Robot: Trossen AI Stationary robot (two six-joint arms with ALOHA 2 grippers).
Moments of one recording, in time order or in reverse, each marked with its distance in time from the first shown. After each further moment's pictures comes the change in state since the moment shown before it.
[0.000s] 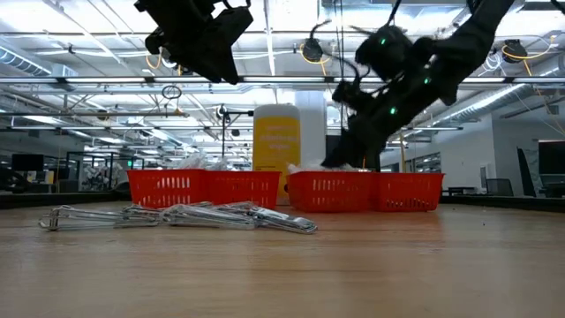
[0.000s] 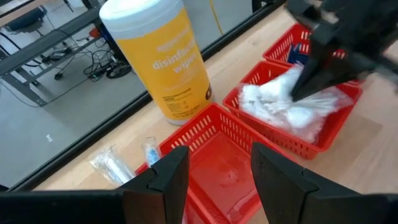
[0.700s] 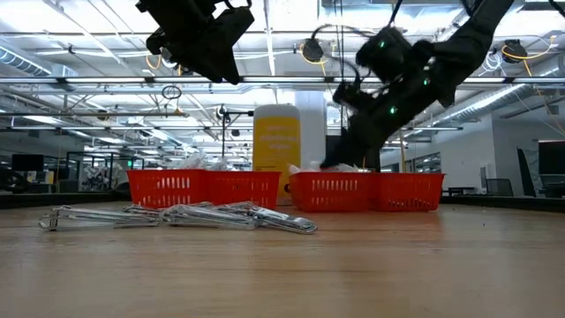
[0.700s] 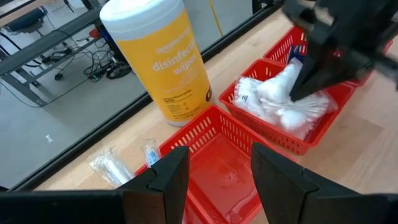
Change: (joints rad) left arm 0.005 0.000 0.000 0.009 0.000 0.007; right arm -0.027 -0.012 -0.002 0.009 -0.076 0.025
